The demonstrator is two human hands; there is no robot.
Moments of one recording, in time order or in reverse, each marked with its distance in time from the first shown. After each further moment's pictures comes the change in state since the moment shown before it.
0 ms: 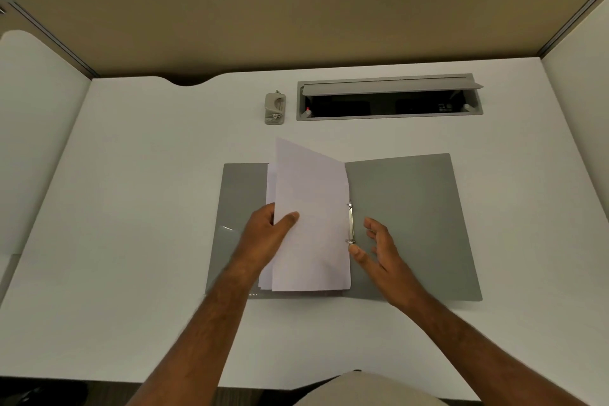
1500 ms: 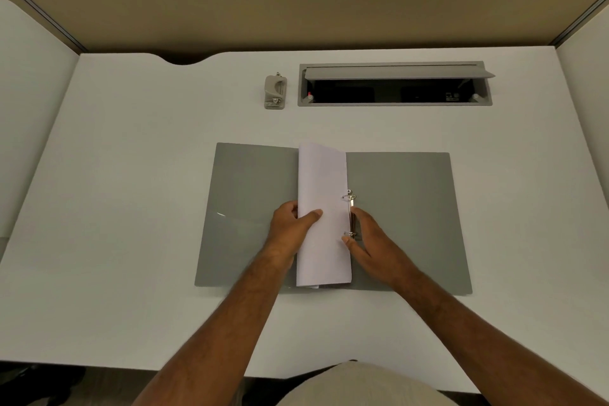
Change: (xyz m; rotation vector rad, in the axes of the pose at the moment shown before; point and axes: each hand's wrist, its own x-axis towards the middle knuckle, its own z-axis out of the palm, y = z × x) left_hand 0.033 -0.033 0.062 -0.136 0.022 -0.209; right_hand 0.040 0.008 0.004 -0.364 -0.123 -0.105
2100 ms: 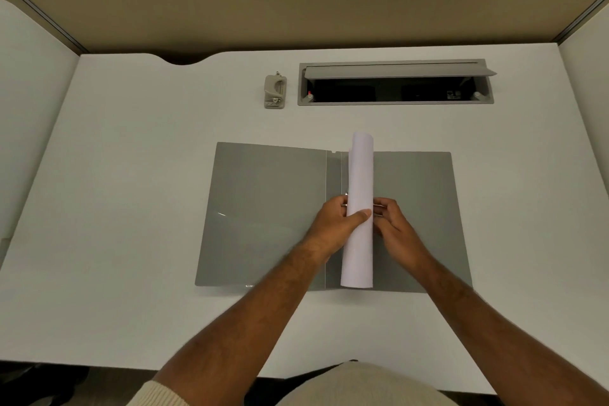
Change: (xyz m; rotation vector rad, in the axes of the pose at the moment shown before) left_hand -0.011 0.023 0.060 0.058 -0.306 0.115; right_hand 0.009 0.013 -0.028 0.536 0.133 0.176
